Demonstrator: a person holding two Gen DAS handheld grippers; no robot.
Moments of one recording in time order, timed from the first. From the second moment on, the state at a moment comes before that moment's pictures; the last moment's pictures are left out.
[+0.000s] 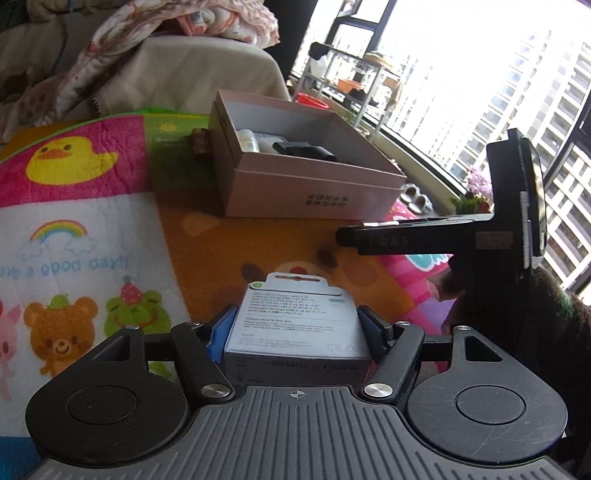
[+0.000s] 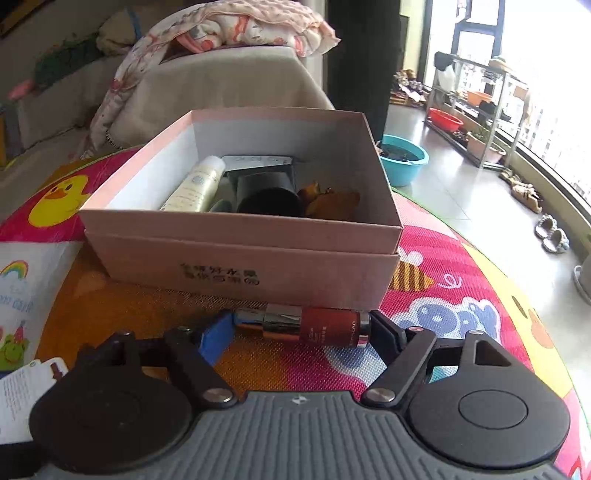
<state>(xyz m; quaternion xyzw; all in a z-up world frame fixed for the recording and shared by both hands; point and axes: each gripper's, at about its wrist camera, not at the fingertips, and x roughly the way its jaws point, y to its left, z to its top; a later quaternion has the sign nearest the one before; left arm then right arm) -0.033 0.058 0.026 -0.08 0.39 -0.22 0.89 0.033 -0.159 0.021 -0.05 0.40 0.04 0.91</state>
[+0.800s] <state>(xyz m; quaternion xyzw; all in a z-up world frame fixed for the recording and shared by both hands) 0.013 0.063 0.090 0.00 0.30 -0.27 0.91 0.018 -0.187 0.083 -0.10 0.31 0.10 0.94</state>
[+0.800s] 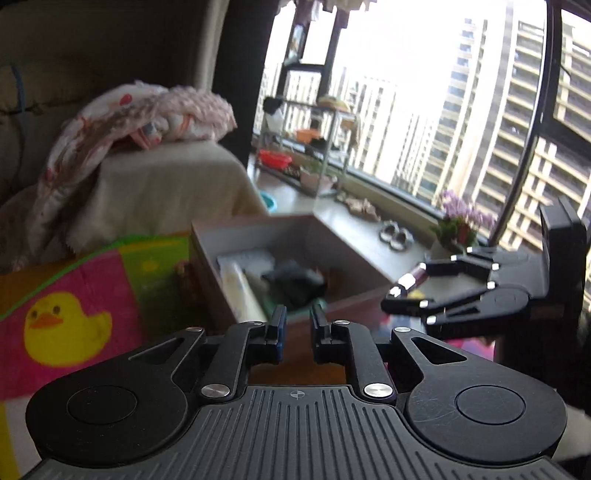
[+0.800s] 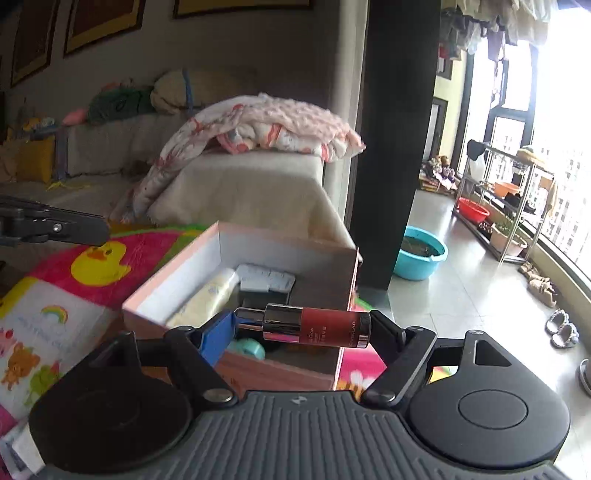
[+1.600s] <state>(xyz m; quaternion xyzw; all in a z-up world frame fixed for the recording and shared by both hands) -0.074 0.031 0.029 0.08 0.42 -0.23 0.88 -0.030 -0.202 0.014 -0.06 0.38 0.09 0.92</state>
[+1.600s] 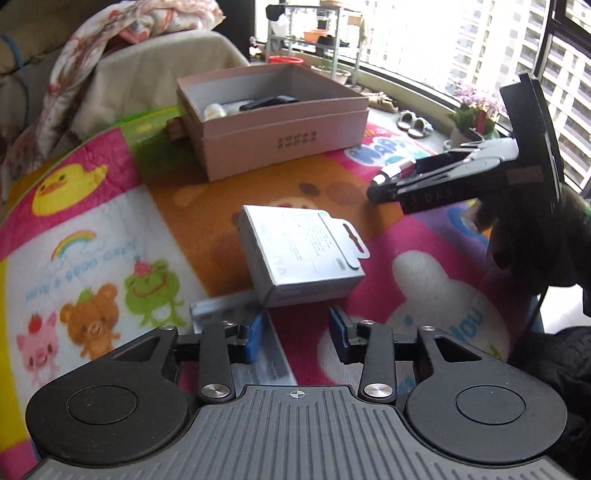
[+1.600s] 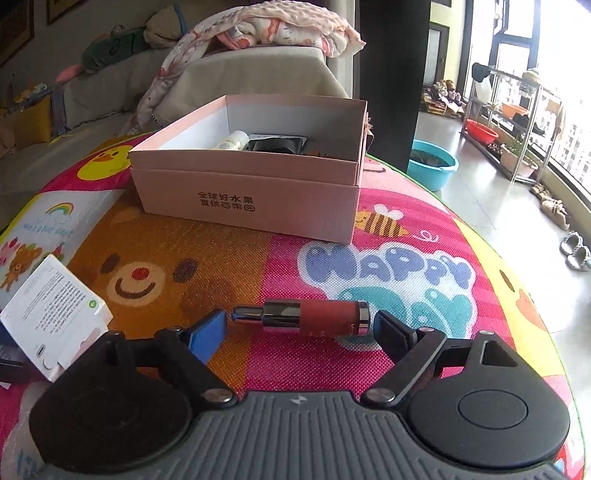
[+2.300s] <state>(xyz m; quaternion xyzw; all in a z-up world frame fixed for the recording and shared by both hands) -0.069 0.052 0.020 0.12 0.41 -0.13 0.89 -0.032 -0.202 0.011 -0.05 0.38 0.09 0.92</state>
